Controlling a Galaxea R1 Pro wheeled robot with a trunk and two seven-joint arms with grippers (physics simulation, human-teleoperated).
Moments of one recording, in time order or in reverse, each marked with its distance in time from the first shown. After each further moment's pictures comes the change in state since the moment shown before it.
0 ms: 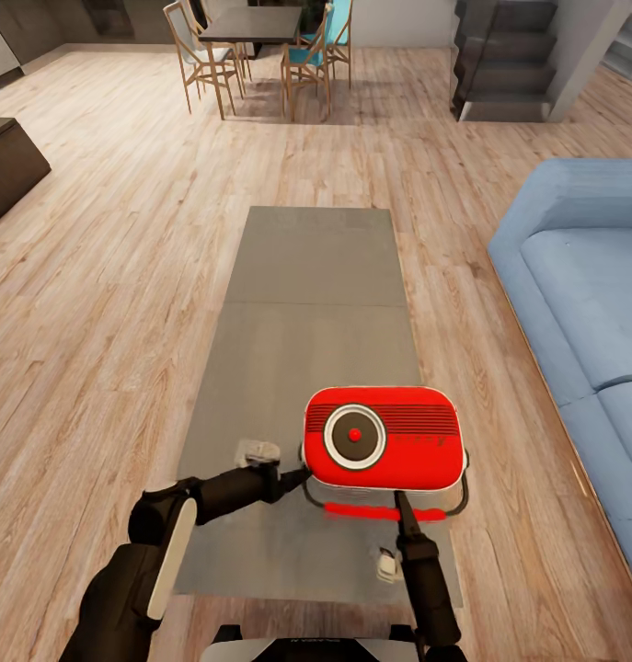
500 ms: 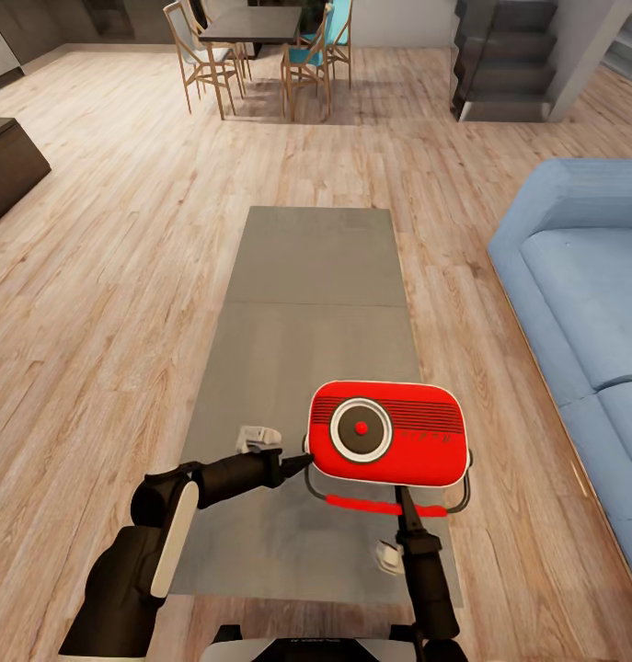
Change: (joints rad) left arm -0.055 -0.003 0.000 0.001 0.014 0.042 0.002; right arm -0.005 0.004 -0.012 -0.012 -0.047 -0.038 -0.013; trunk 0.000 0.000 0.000
